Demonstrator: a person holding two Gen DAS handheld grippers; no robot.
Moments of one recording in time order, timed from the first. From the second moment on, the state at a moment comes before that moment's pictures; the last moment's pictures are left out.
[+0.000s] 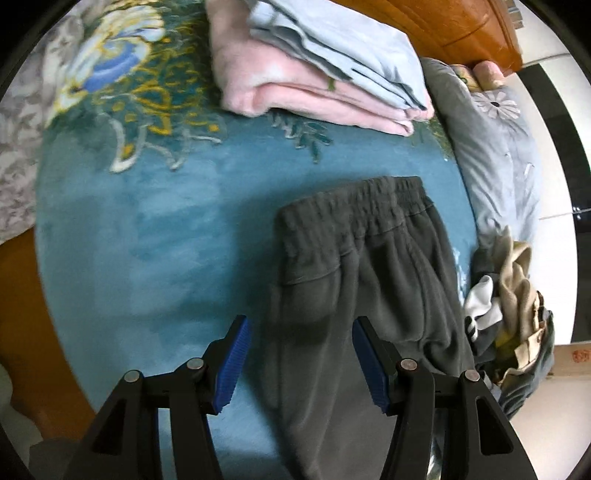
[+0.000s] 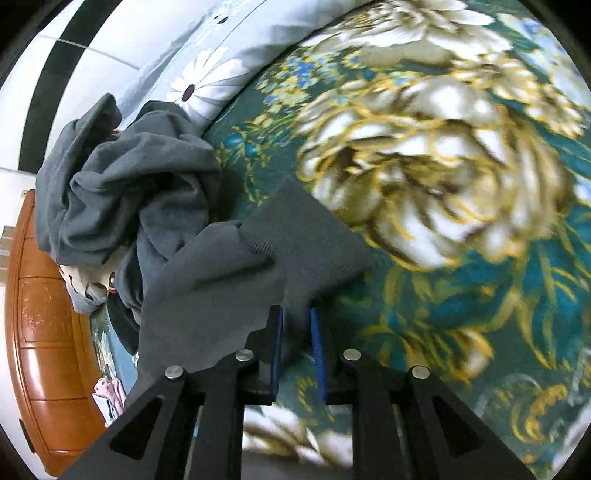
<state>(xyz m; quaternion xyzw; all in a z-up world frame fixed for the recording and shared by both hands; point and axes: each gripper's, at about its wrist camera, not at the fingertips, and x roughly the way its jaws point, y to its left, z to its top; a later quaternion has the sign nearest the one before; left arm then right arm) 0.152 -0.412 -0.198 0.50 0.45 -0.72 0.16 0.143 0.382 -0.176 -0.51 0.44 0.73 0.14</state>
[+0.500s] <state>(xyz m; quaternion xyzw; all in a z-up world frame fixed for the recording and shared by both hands) 0.155 -0.421 -0.190 0.52 0.40 -0.74 0.15 0.324 0.327 -0.210 -0.61 0.49 0.62 0.08</state>
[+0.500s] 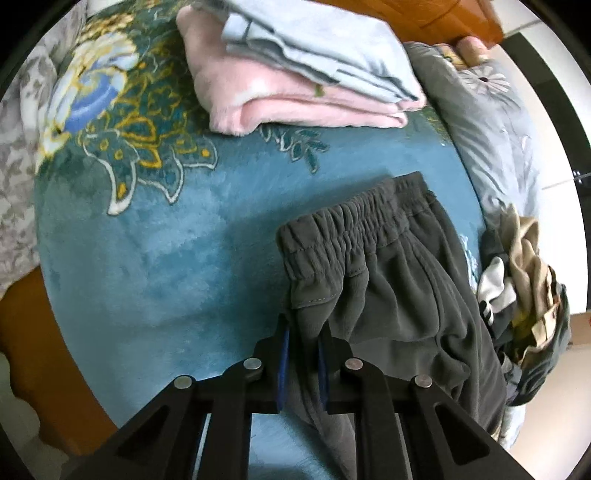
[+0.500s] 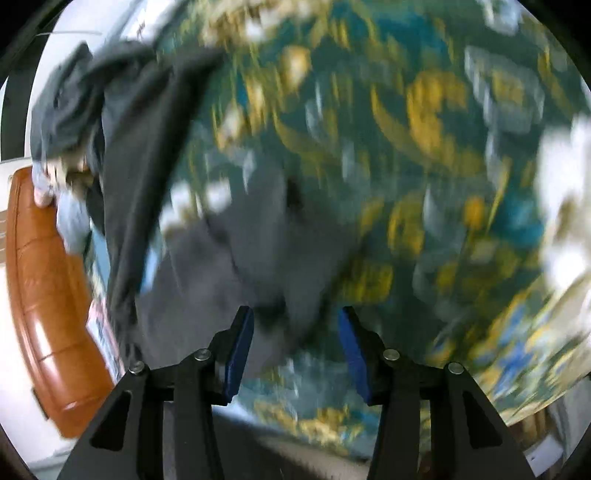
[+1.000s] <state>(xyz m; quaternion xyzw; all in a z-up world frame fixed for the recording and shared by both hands) 0.158 -0.421 -0.138 0.47 0.42 -0.77 0.14 0.273 0.315 -0.162 -0.52 0.52 0.68 0.05</state>
